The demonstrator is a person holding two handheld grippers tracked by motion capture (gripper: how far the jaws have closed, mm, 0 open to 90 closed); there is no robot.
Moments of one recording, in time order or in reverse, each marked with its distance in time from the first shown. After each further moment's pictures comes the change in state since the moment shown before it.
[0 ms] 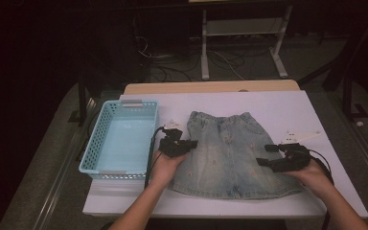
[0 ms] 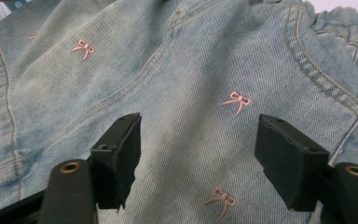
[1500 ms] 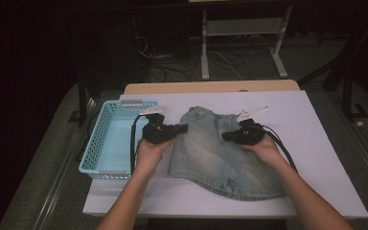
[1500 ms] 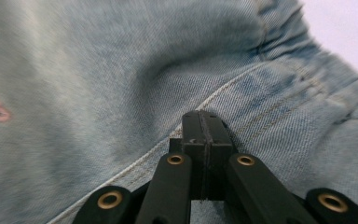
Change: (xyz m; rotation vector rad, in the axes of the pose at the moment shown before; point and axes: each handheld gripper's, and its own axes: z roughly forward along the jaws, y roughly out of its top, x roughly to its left) left arm 0.022 0.031 -0.051 -0.139 -0.093 -0.024; right arm 0.002 0.081 0.107 0.049 0.091 -0.040
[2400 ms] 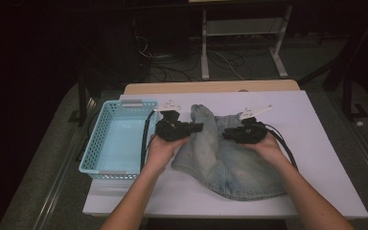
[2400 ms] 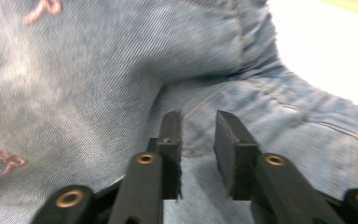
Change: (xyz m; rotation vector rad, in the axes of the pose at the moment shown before) left arm -0.034 0.017 0.027 0.024 -0.116 0.106; right arm -0.003 0.001 -0.016 -0.060 -0.017 0.018
